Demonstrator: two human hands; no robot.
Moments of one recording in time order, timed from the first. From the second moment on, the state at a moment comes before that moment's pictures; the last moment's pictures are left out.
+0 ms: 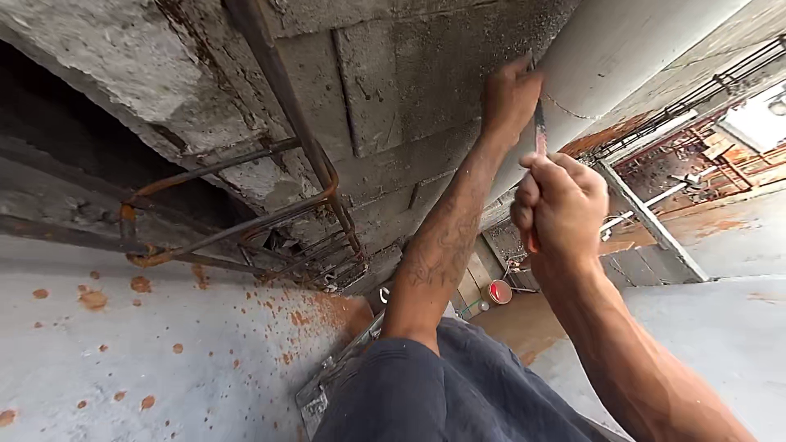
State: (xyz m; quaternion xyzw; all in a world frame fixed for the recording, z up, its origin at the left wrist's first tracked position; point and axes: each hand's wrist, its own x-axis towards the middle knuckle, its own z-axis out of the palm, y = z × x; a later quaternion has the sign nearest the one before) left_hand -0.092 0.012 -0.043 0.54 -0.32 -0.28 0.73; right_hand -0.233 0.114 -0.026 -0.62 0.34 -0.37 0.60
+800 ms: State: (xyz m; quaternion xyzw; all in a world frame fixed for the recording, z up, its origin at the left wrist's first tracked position) left_hand -0.121 0.039 -0.047 0.53 -0.30 -0.24 0.75; right_hand -0.269 0.127 -0.033 -0.61 0.32 -0.38 0.62
